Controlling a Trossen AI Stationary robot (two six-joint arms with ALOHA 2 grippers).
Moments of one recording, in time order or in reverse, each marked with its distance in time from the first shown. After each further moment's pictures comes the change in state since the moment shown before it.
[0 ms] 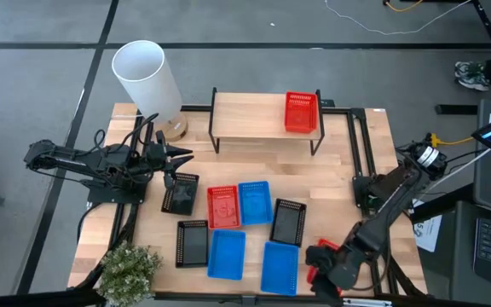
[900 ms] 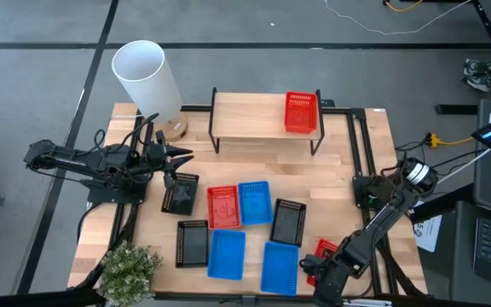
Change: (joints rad) left arm 0.000 0.000 0.000 0.000 0.000 0.000; right arm 0.023 0.195 0.002 -0.070 -0.135 0.000
